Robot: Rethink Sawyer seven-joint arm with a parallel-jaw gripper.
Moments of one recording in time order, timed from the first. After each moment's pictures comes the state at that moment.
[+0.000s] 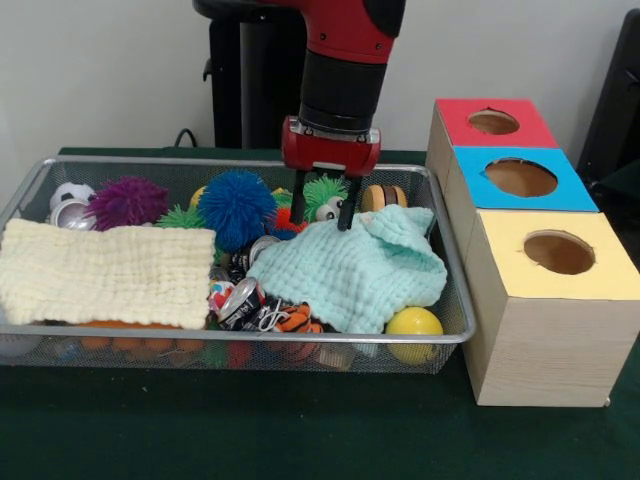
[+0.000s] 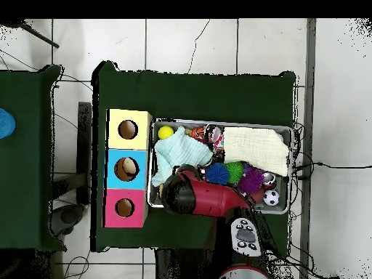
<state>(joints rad) -0.18 -0.57 -0.10 1.84 -0.09 0.08 1.57</state>
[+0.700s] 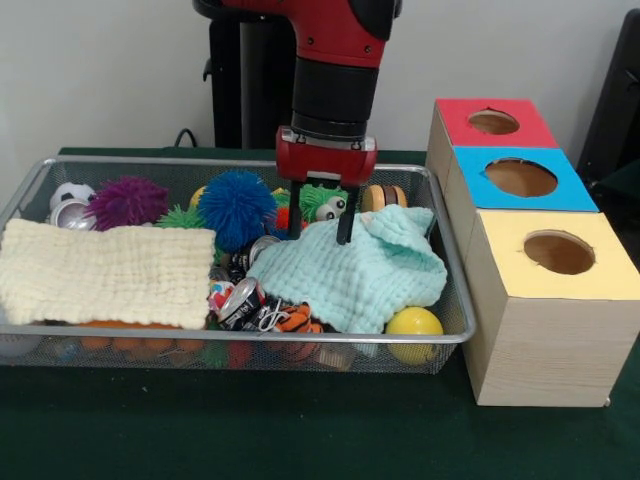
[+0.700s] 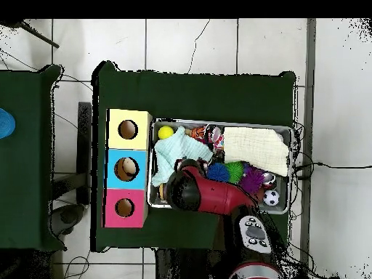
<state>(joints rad) -0.23 -0.57 -0.05 1.84 -0.08 0.01 1.57</state>
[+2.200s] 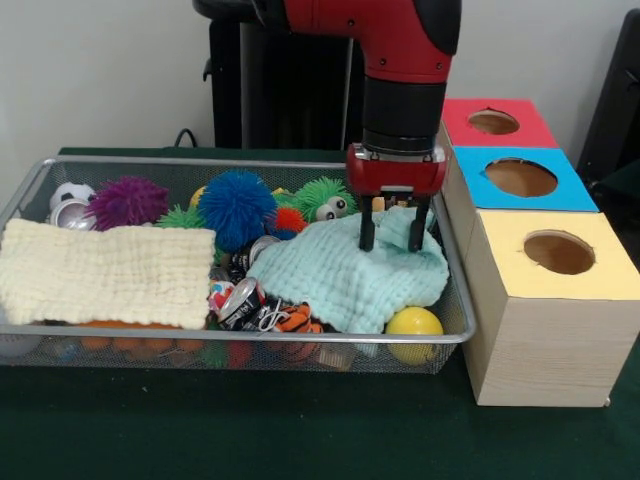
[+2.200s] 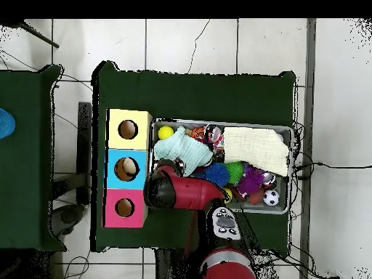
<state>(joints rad) -0.13 -0.53 -0.01 1.84 -0.02 0.01 1.57</state>
